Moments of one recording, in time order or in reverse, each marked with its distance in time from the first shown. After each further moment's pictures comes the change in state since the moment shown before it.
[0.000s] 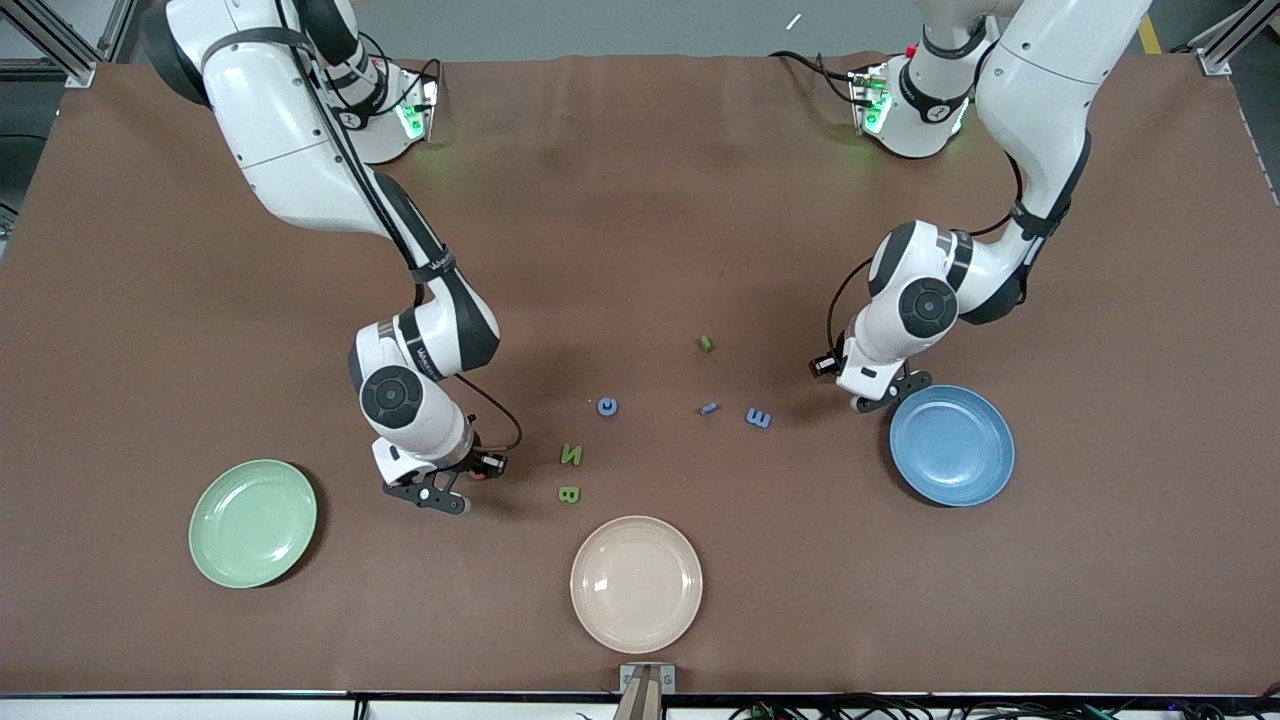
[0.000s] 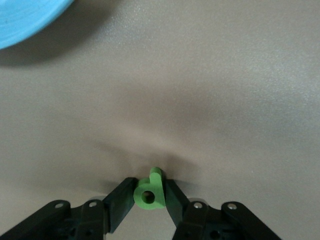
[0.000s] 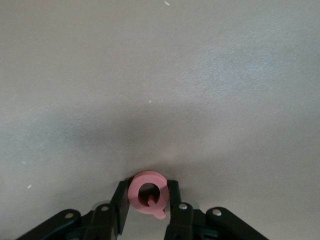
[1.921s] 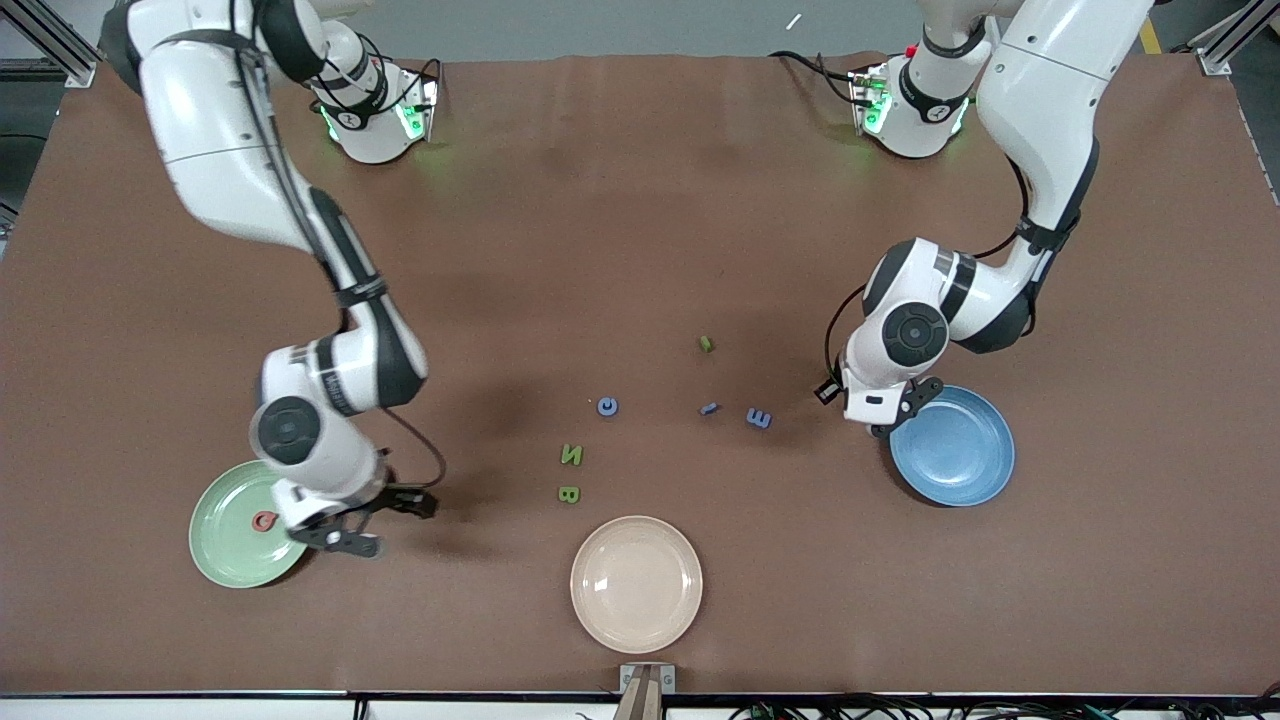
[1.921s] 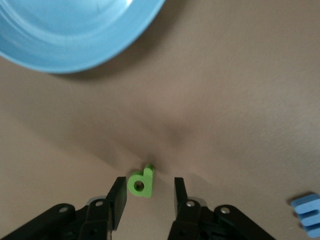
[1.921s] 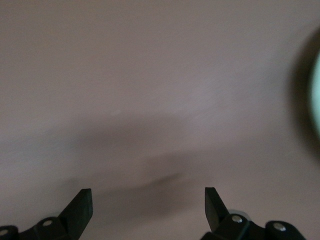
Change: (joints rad) left arm -0.020 0.039 -0.008 0.181 0.102 -0.195 -0.361; right arm -0.057 -0.001 -0.014 0.139 -0.060 -0.100 -0.048
